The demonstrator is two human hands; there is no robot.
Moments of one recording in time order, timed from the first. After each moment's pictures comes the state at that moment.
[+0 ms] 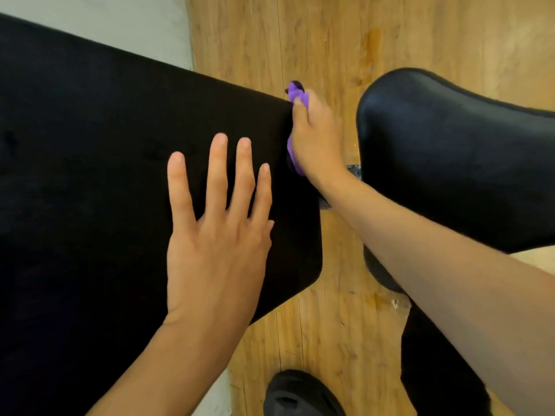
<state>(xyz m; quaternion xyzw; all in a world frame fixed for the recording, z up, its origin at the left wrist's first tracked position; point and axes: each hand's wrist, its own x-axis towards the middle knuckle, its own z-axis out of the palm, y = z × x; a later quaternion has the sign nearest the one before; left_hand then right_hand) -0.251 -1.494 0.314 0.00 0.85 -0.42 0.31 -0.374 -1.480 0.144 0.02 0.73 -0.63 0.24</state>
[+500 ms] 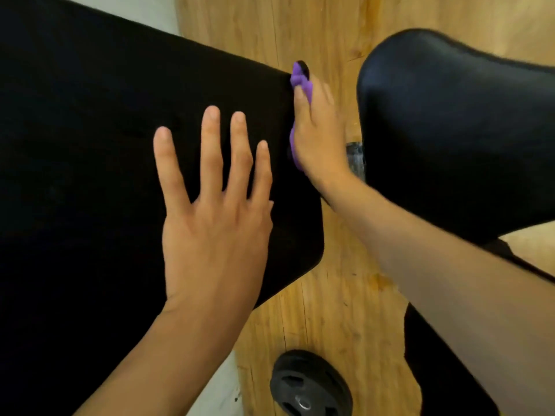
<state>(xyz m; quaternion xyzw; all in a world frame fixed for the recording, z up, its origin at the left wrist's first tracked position) -0.253 -1.490 0.309 0.01 0.85 -0.43 0.31 -0.349 -1.471 0.133 0.06 0.69 -0.68 0.24</state>
